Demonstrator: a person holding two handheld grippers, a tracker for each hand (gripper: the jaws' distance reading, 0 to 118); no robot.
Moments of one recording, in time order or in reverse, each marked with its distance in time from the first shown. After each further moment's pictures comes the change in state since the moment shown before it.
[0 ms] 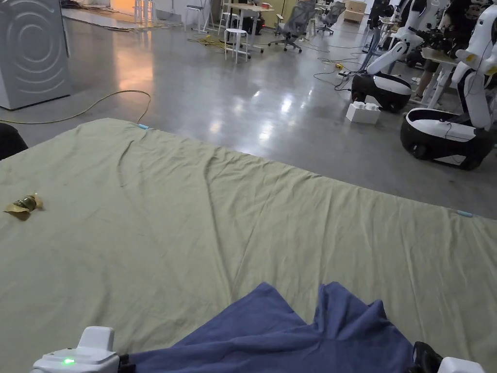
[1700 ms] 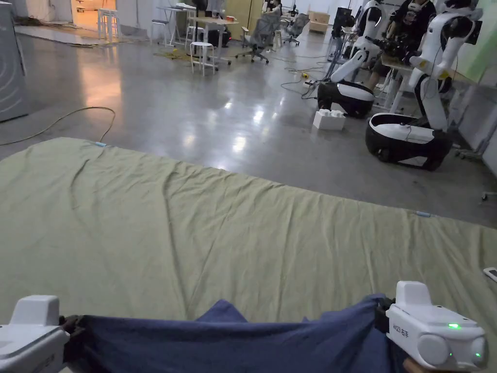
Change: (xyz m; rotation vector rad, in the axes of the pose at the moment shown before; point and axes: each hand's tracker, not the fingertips) left arm 0.001 0.084 0.064 0.302 -0.144 0.038; right arm 0.107 0.038 -0.164 -0.251 0.117 0.011
